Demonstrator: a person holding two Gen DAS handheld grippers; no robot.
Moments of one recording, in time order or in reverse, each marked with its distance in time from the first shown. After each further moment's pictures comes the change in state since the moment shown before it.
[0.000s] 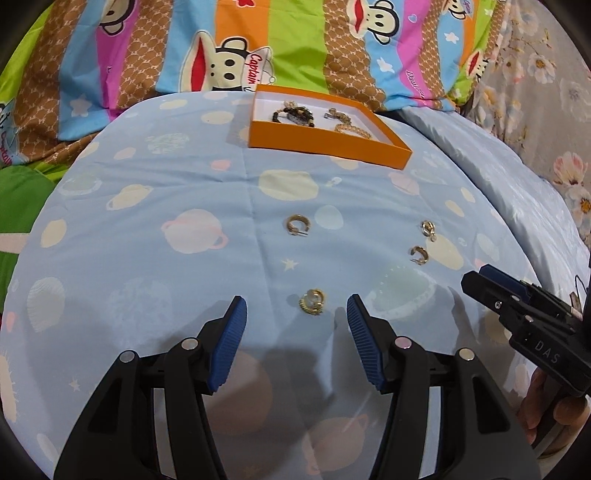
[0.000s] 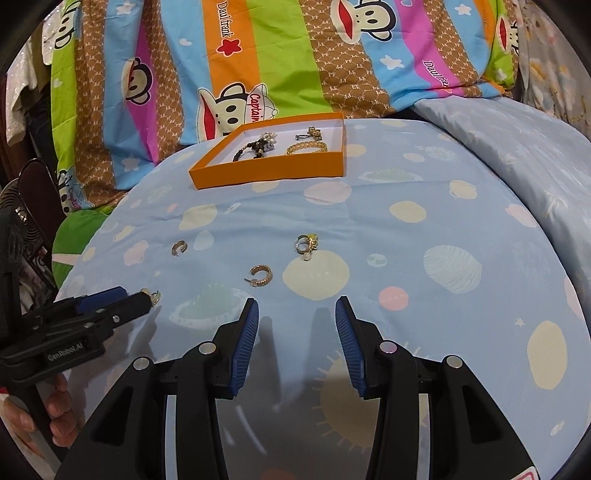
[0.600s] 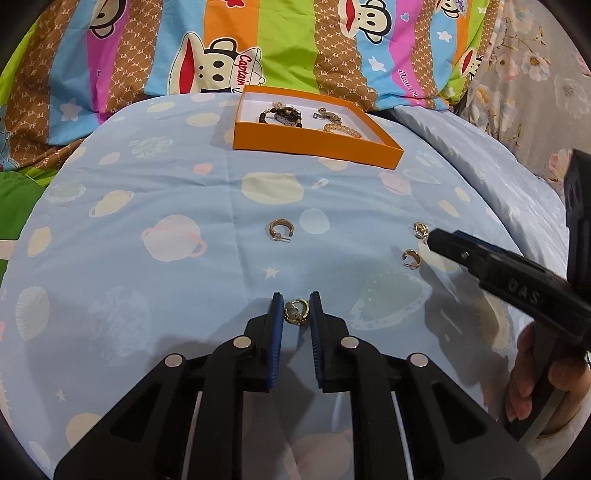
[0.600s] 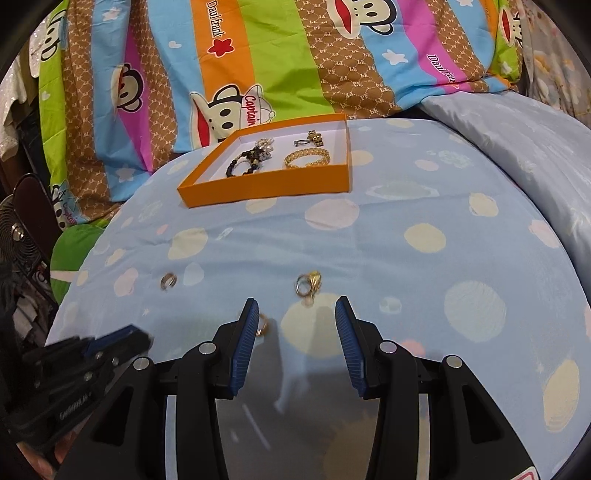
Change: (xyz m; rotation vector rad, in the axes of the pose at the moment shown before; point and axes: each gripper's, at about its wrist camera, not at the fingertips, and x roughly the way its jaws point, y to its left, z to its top) left arm 0.007 -0.005 0.003 0.005 -0.009 -0.024; right arm 0.037 -0.001 0.038 0.019 0.012 0.007
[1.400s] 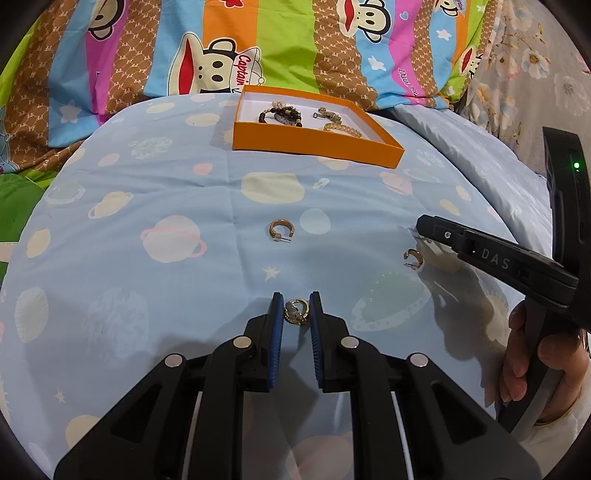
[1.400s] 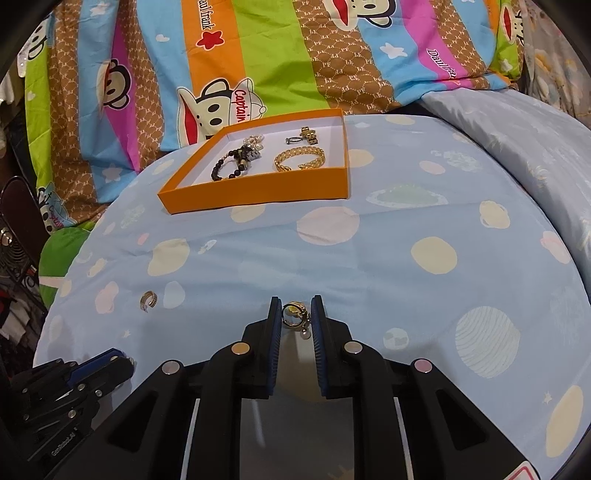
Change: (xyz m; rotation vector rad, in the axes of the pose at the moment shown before) left arm 0.001 -0.001 0.000 0.008 -0.001 0.008; right arm 0.014 0.000 0.008 0.006 0.016 -0.014
